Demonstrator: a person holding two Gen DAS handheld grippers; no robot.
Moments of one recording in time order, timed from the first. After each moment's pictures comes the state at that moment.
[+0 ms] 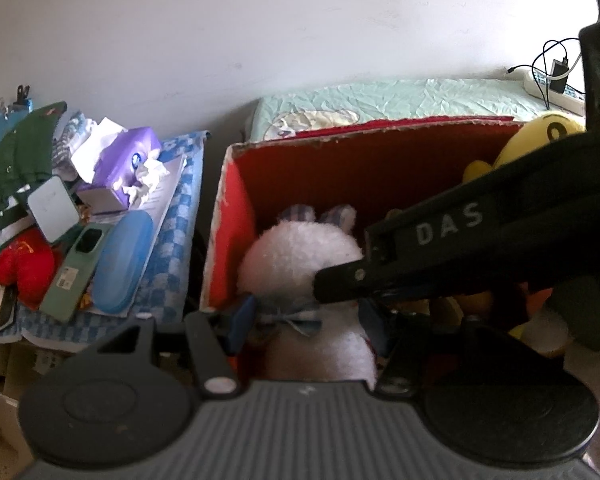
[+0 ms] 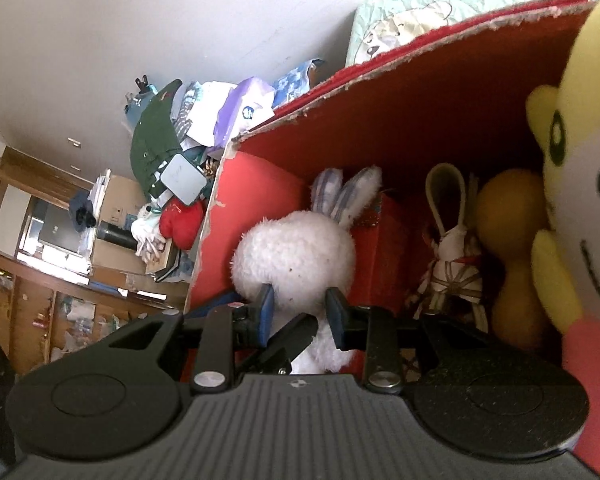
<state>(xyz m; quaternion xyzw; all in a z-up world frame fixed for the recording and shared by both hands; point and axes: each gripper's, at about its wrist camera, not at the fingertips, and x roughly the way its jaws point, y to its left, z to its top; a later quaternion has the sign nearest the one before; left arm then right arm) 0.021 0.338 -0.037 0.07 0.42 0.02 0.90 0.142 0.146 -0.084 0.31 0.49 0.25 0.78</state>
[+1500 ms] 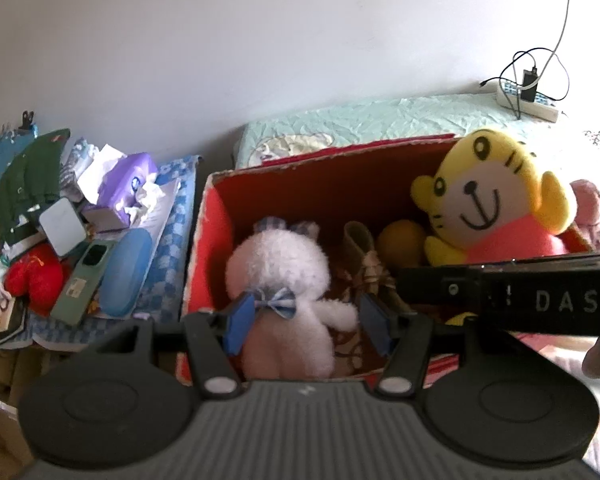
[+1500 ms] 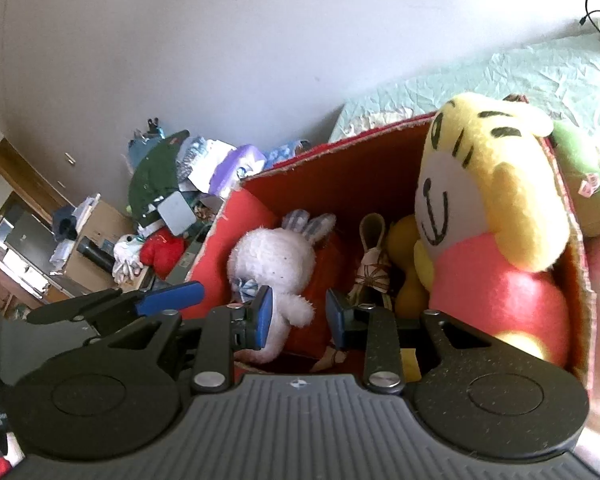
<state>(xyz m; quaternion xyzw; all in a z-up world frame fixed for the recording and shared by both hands) -0.018 0.303 -0.002 0.08 0.40 0.01 0.91 0.053 0.113 -0.050 0.25 0.36 0.20 0.87</state>
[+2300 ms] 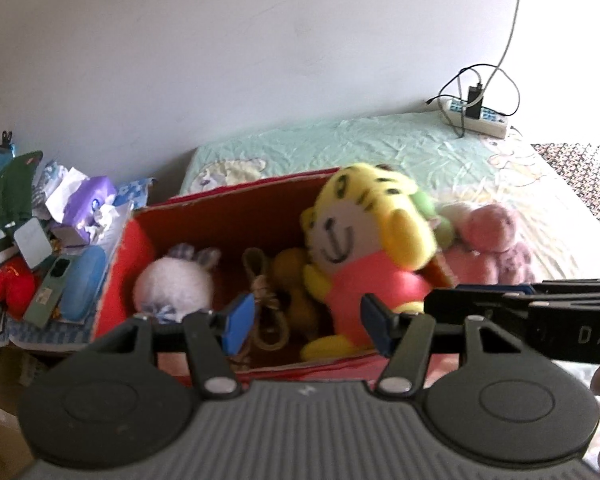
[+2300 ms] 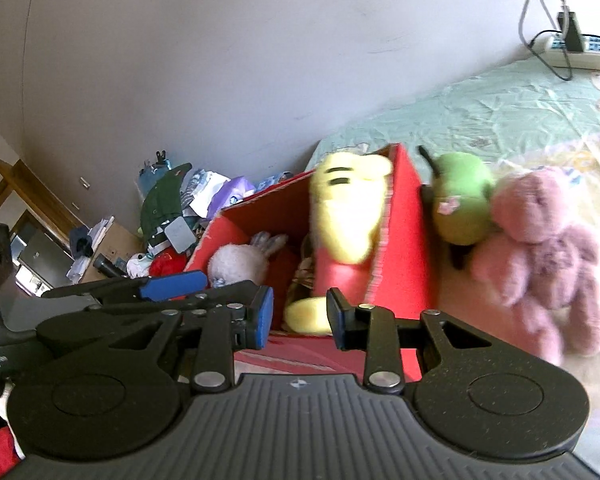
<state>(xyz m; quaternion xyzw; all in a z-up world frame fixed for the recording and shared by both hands) -0.039 0.200 0.026 0.07 0.38 -0.02 0.92 -0.013 0.005 -0.035 0.27 0.33 0.20 0.88</state>
